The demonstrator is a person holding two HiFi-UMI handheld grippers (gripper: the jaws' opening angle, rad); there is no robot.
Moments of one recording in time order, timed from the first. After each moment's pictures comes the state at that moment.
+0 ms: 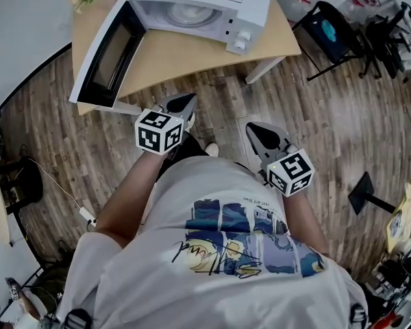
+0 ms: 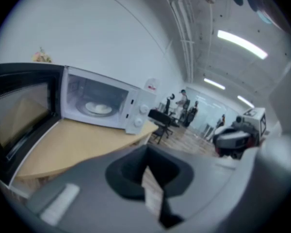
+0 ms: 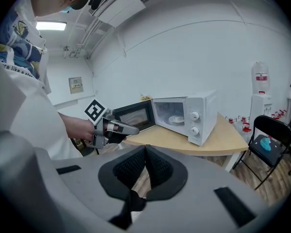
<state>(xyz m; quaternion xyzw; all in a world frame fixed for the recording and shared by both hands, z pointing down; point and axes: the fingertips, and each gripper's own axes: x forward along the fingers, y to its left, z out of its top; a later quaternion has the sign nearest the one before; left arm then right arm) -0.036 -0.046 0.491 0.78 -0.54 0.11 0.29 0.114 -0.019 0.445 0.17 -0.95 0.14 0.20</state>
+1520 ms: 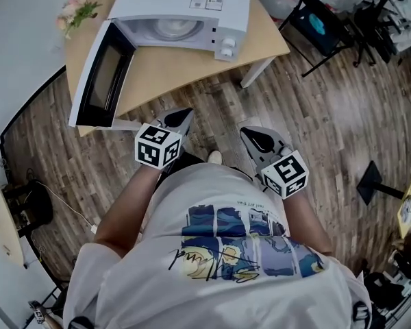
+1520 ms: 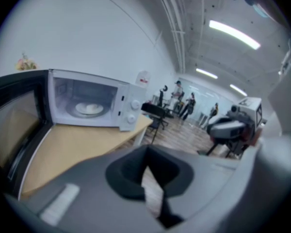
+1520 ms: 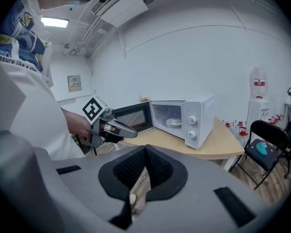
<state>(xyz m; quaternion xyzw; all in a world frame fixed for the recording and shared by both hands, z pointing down) -0.020 -0.044 0.491 0.81 -0.50 0.16 0.27 0.114 -0.023 0.443 0.18 -0.95 0.12 0.20</state>
